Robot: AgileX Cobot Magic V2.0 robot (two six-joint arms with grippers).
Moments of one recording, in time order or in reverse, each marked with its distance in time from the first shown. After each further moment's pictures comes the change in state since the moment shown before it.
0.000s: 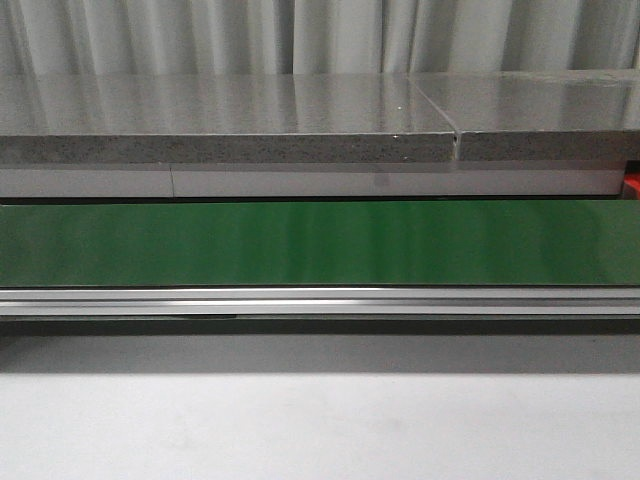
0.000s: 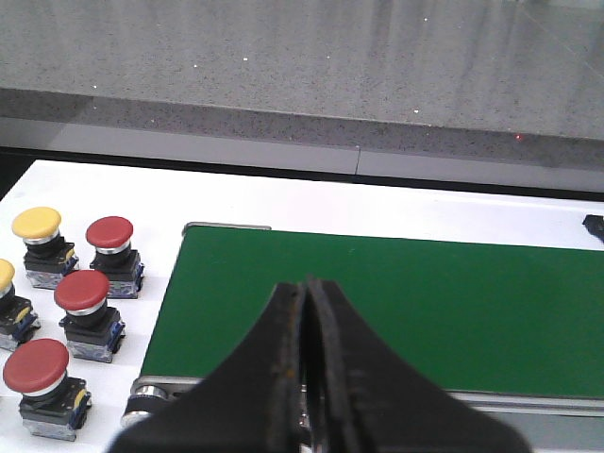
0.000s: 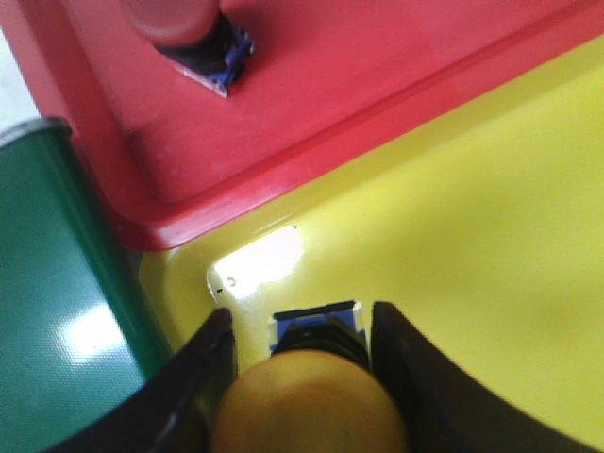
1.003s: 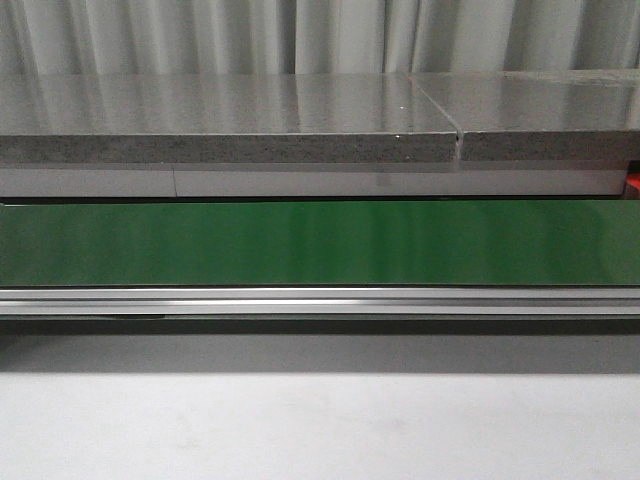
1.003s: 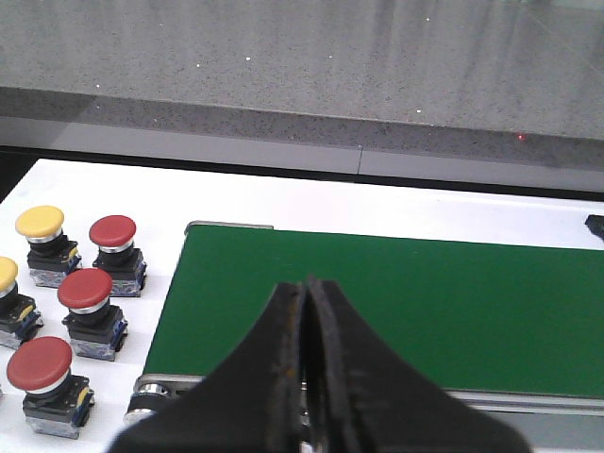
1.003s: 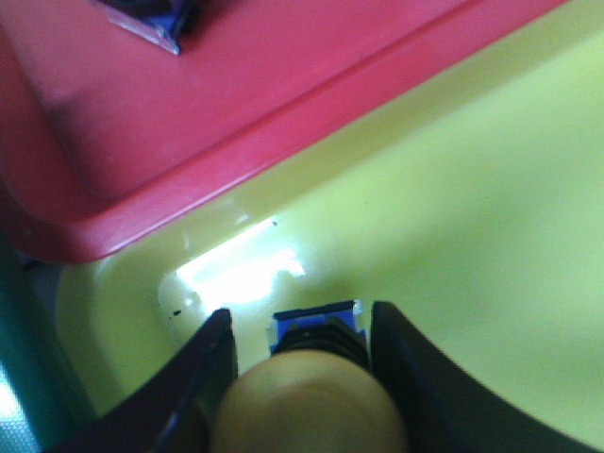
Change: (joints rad) left arm 0.000 0.000 0.000 0.000 0.000 0.000; right arm 0.002 0.073 0.165 0.017 -0.250 0.002
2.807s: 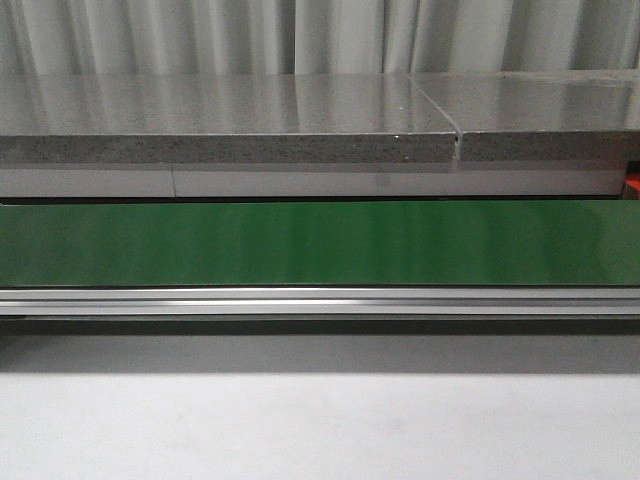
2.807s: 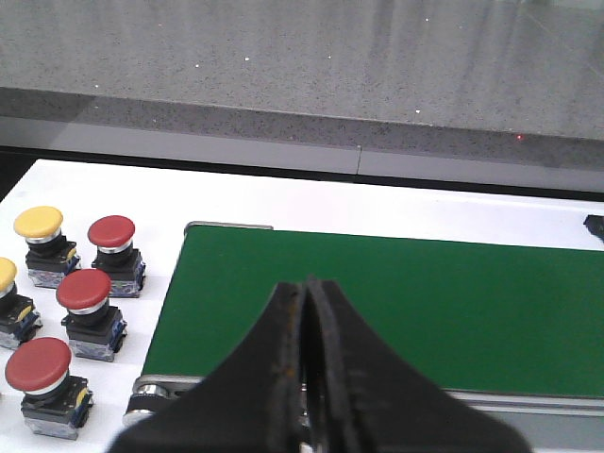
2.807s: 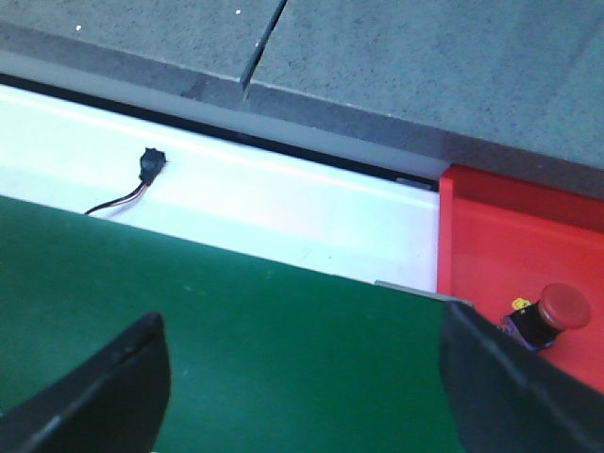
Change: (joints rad) left arm 0.000 0.000 0.000 0.000 0.000 0.000; right arm 0.534 -0.733 0.116 0.044 0.029 -0.262
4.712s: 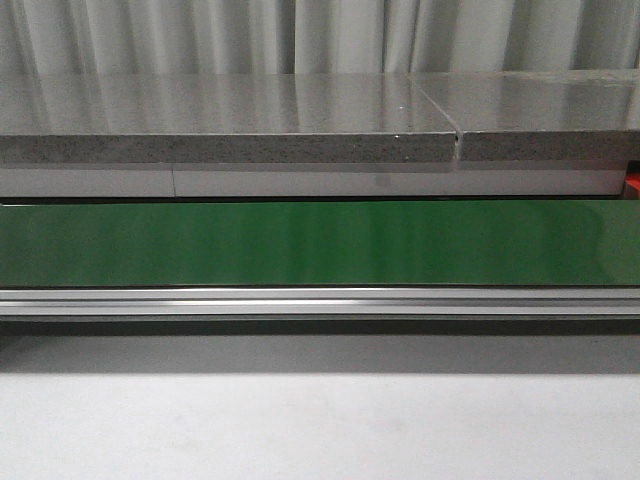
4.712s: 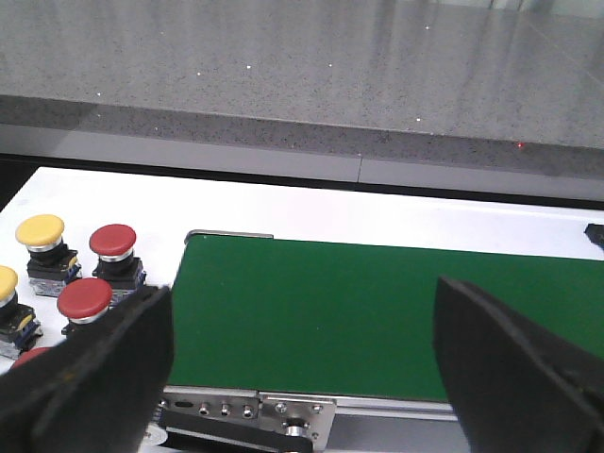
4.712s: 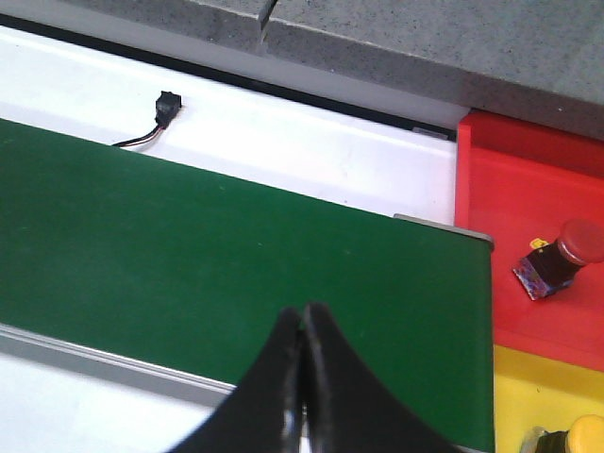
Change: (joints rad) left arm 0.007 0.000 0.000 0.000 -0.016 -0.006; right arm 0.002 -0.143 0.147 0.000 0.021 -0.002
